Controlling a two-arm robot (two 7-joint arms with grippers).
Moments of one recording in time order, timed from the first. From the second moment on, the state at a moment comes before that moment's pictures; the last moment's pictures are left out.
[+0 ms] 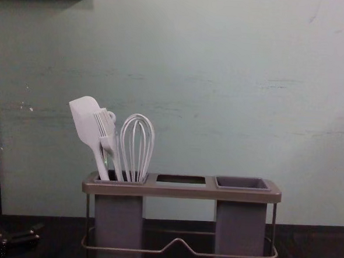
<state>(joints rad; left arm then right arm) -0.20 0.60 0.45 -1.41 -0.25 -0.12 0.03 -0.14 0.64 -0.05 -1.82 0.51 -0.11 0.46</state>
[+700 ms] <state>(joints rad) -0.20 0.60 0.45 -1.41 -0.25 -0.12 0.03 0.00 0.63 -0.12 -1.67 0.49 -0.11 0.51</state>
